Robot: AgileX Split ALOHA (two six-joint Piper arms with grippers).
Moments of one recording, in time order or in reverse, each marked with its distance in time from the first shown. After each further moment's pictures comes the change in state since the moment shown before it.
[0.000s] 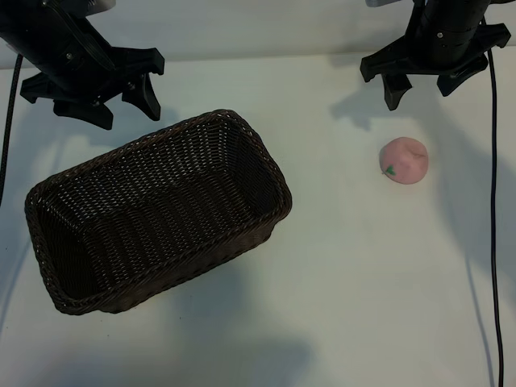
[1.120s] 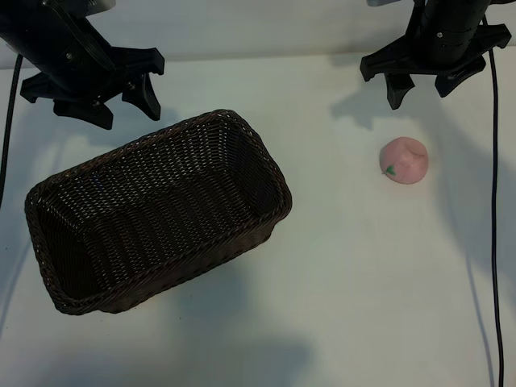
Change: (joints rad) left arm 0.000 0.000 0.000 0.000 -0.003 0.000; right arm 0.000 0.000 0.000 0.000 0.001 0.013
